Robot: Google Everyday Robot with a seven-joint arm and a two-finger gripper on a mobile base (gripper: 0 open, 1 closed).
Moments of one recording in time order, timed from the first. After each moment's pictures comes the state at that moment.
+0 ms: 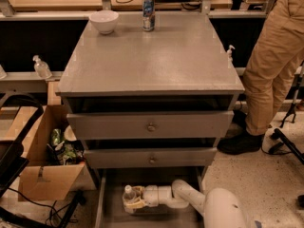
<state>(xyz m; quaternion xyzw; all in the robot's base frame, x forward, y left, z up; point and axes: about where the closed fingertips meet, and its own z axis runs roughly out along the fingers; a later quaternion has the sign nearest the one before) 0.529 0.103 0.205 -0.48 0.56 0.51 0.43</state>
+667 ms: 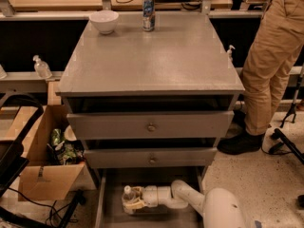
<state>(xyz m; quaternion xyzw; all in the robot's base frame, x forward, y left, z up) 0.529 0.106 0.204 -0.48 0.56 0.52 0.43</state>
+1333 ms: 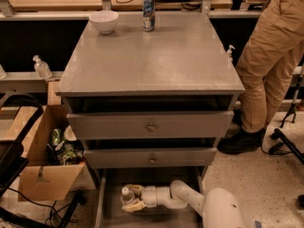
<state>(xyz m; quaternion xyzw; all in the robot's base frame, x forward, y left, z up) 0.526 0.112 0.204 -0.48 0.56 0.52 0.43</state>
